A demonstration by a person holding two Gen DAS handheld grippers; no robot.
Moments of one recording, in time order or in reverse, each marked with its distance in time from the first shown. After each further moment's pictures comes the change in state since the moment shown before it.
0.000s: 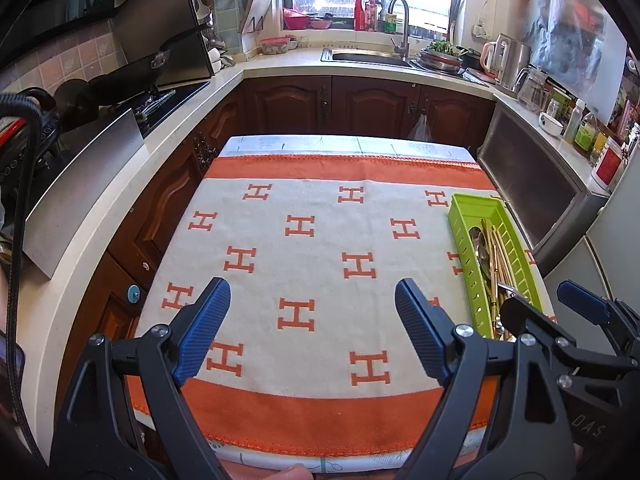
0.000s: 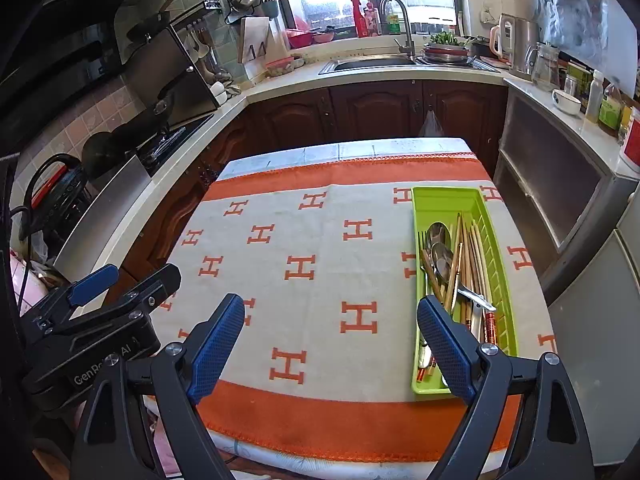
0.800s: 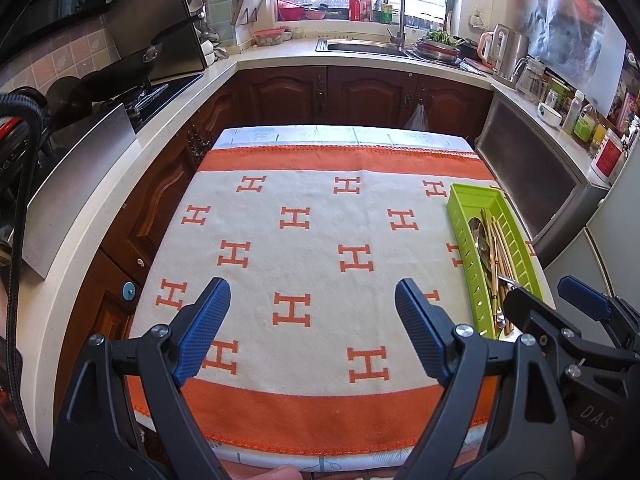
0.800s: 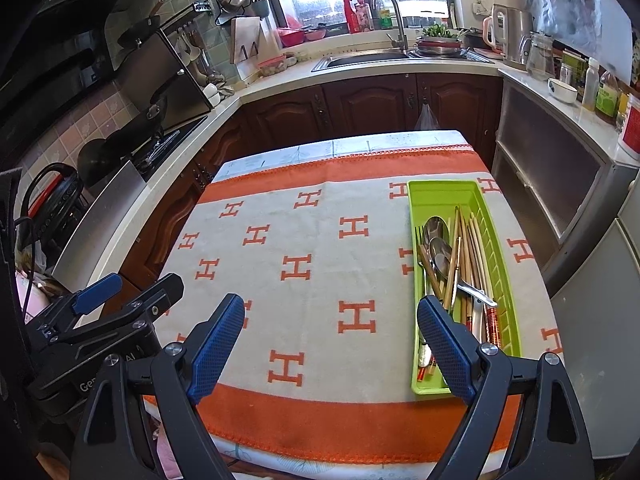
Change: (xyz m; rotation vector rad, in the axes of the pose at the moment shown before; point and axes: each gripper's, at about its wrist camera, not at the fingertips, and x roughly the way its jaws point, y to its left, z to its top) left arm 0.014 -0.007 -0.001 0.012 0.030 -0.010; right arm 0.014 -0.008 0.002 0.033 0.011 -0.001
